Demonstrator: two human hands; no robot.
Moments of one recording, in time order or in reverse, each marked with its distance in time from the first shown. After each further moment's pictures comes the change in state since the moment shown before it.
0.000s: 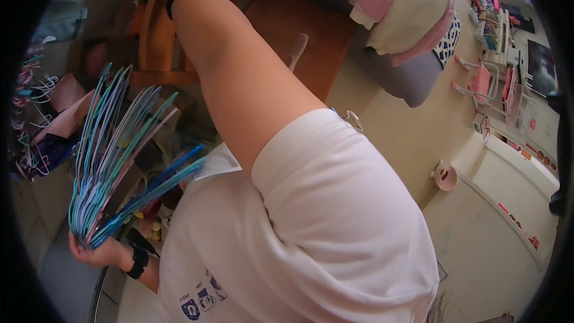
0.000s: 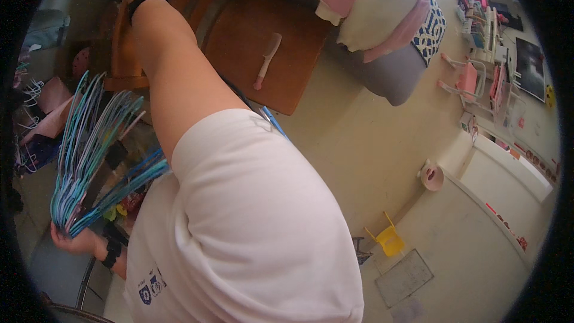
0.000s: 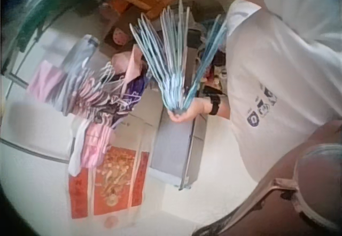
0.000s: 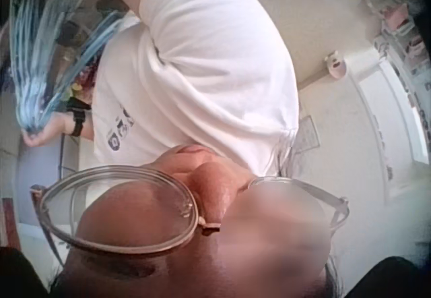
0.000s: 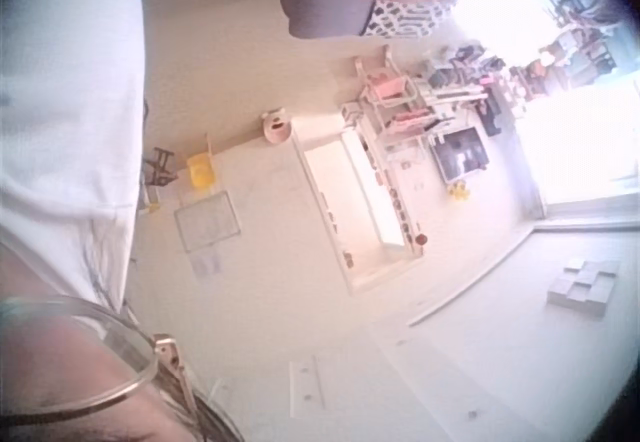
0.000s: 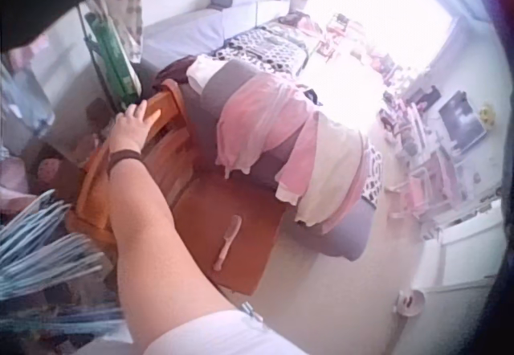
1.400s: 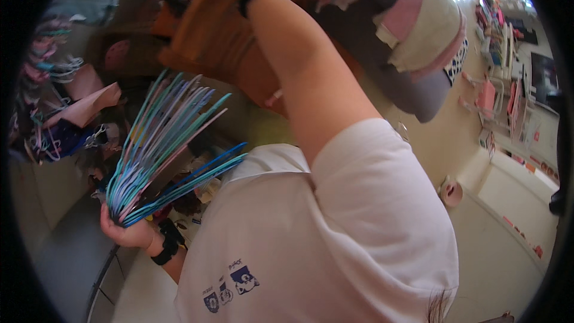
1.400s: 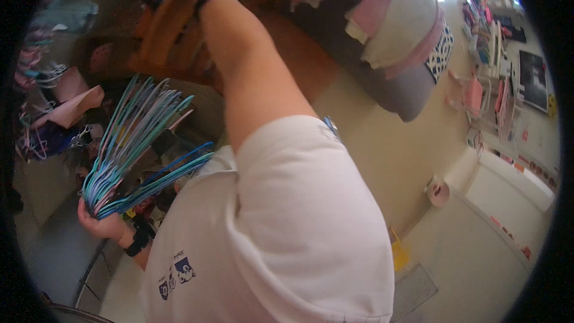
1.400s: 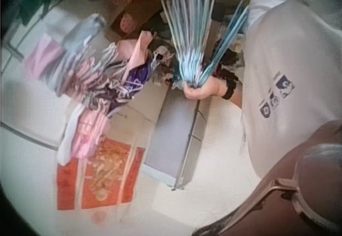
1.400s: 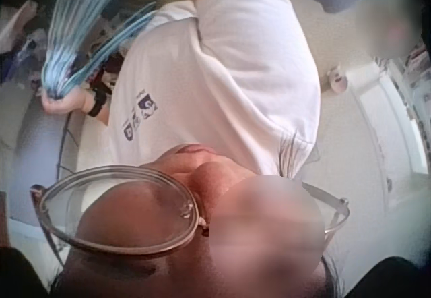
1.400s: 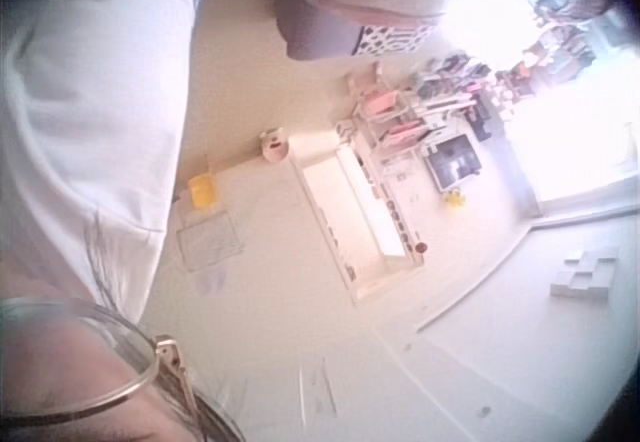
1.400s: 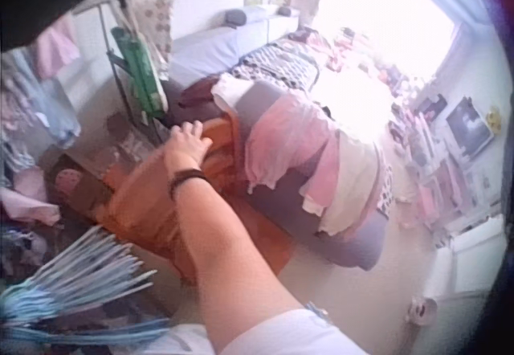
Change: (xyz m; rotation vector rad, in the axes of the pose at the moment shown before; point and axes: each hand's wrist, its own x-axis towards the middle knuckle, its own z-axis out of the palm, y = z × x) left_hand -0.025 0.009 0.012 -0.455 -0.025 -0.291; right_hand 0.003 0.021 -0.052 -0.133 0.098 0.070
